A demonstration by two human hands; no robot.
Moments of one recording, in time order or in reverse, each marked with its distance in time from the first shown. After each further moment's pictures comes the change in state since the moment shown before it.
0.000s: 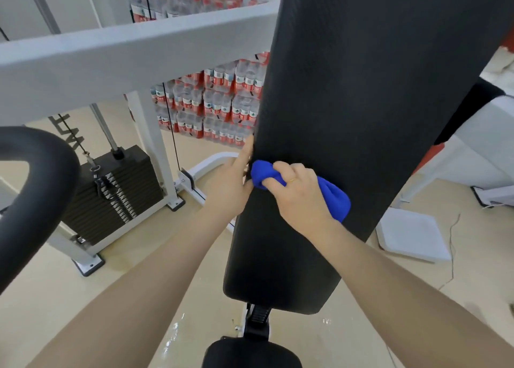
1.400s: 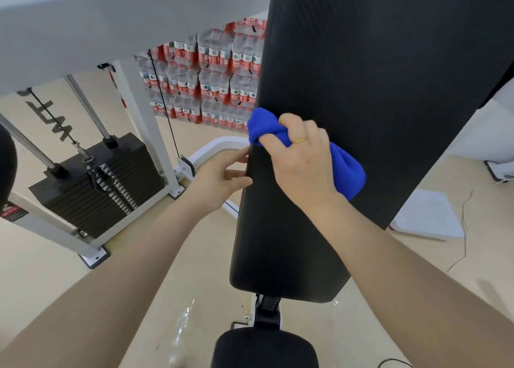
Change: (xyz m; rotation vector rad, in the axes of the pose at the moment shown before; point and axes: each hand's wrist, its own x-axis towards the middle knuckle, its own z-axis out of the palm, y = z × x) left_hand -0.006 -0.035 -0.005 -0.434 -0.226 -0.103; right_hand 0.030 -0.008 0.007 -0.086 0.186 0.144
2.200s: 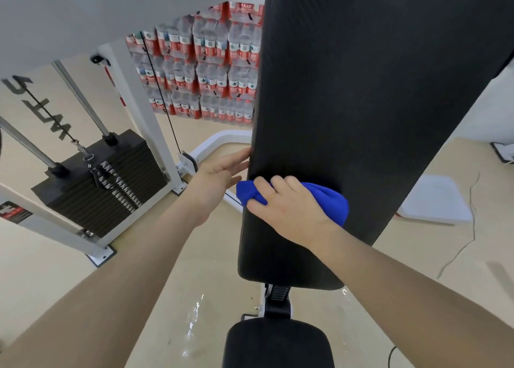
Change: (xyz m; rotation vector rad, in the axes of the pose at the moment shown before) left_hand -0.012 -0.020 0.003 -0.288 -0.011 -0.135; right_hand -0.083 -0.031 0.014 -0.059 -0.459 -0.405
